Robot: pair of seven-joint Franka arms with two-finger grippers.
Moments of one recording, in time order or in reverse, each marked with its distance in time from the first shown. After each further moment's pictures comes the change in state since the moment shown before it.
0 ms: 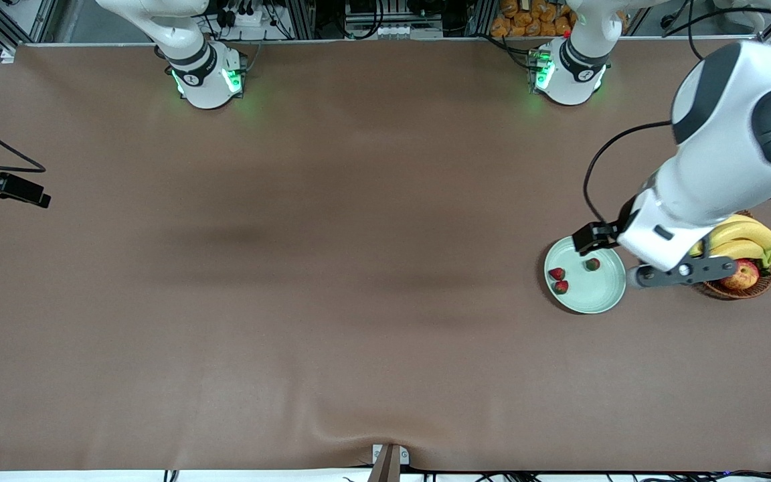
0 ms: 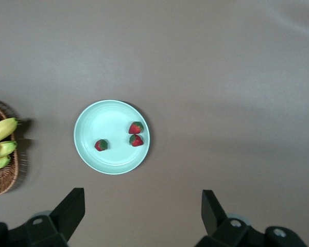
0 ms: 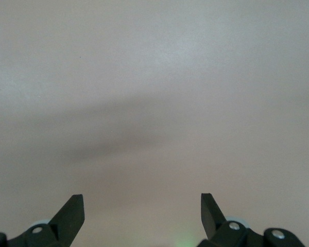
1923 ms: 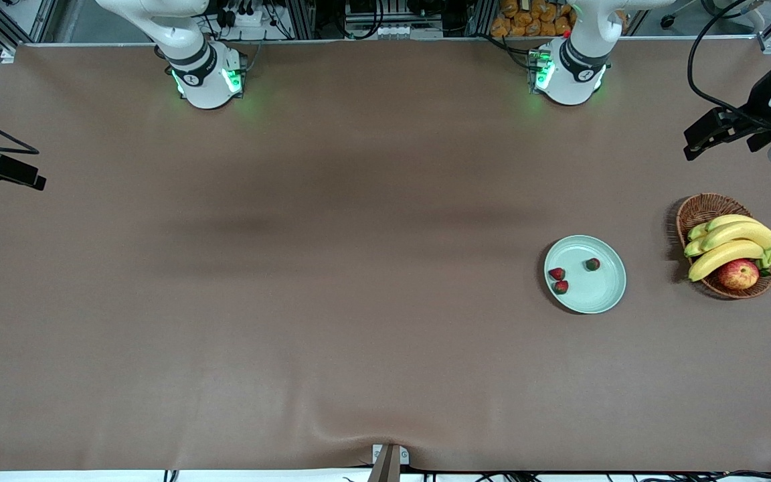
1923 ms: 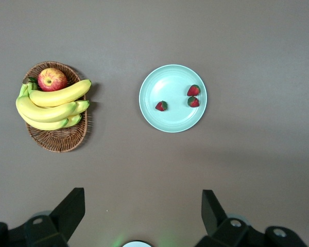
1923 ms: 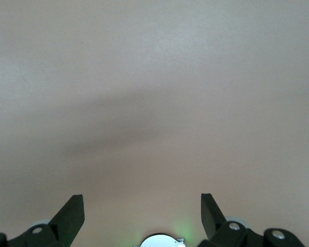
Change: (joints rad) left arm -0.072 -0.435 0.335 -0.314 -0.106 -0.091 0.238; right arm 0.000 -0.009 0.007 0.052 0.001 -0.100 0.000
